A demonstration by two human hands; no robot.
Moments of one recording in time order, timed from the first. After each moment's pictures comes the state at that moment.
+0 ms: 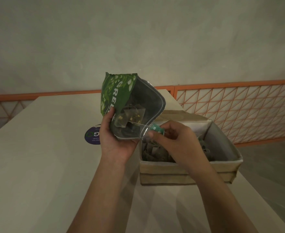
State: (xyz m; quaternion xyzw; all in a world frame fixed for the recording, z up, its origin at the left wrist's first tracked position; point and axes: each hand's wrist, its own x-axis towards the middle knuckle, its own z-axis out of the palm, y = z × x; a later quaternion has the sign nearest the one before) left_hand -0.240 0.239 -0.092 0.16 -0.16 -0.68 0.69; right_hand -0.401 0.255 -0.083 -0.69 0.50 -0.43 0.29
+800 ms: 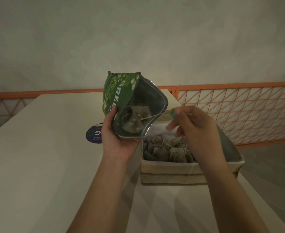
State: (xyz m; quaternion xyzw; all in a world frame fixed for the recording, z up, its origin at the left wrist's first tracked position) left_hand -0.241 0.240 -0.089 0.15 -0.15 -0.70 0.68; right_hand -0.411 0.263 -0.053 -0.61 0.46 -0.56 0.32
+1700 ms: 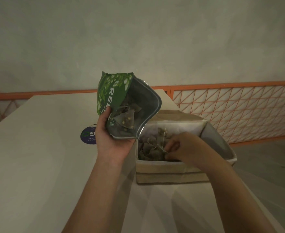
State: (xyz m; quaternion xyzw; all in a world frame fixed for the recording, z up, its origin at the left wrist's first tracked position) left_hand -0.242 0.239 -0.089 0.12 -0.14 -0.71 0.68; right_hand -0.433 0.245 -0.077 -0.73 0.61 -0.14 0.26
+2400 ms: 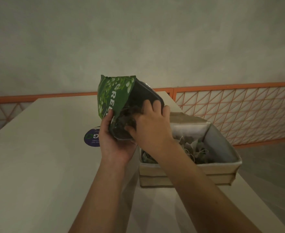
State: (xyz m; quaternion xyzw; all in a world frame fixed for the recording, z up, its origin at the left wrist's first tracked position) left_hand -0.237 0.234 -0.097 0.16 -0.14 -0.68 0.70; right_hand -0.332 0.225 -0.063 -0.79 0.53 -0.26 -0.19
